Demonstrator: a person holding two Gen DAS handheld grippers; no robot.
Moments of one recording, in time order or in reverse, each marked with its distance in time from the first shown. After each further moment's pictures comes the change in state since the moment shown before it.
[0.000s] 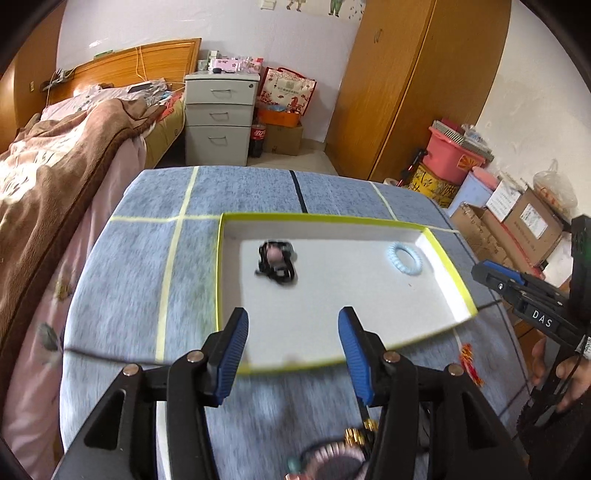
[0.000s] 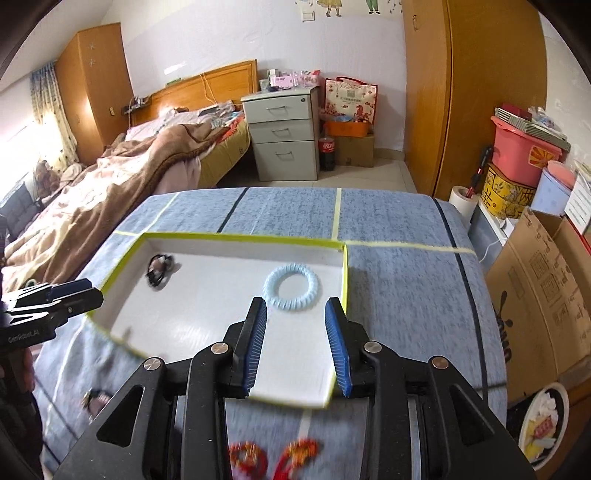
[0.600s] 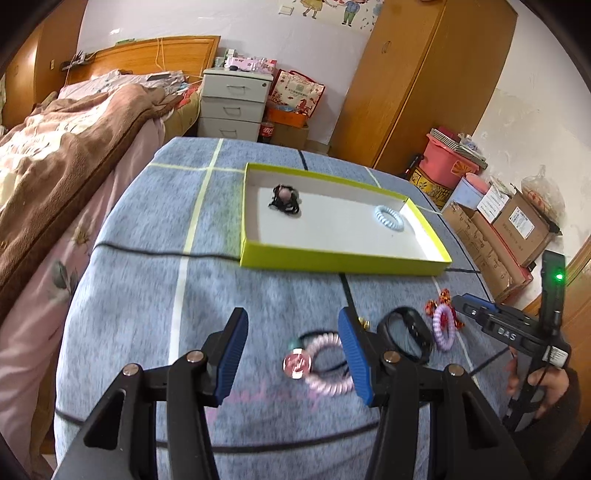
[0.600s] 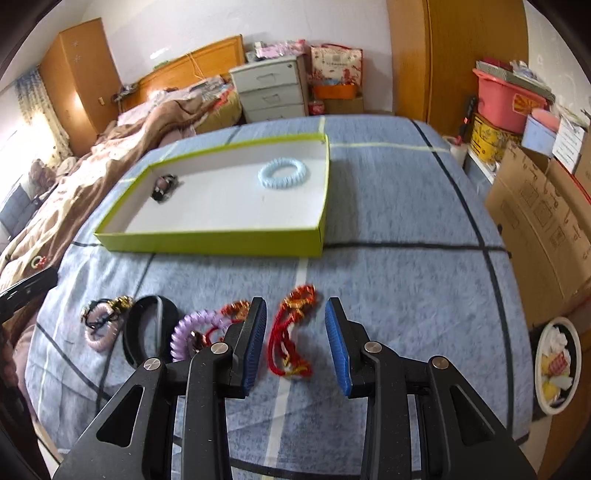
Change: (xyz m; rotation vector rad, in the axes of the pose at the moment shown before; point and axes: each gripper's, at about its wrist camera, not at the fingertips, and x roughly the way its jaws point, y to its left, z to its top) left arm -0.048 0.011 -0.071 -0.070 -0.015 -0.012; right arm -0.007 -0.005 -0.084 0.086 0.127 -0.005
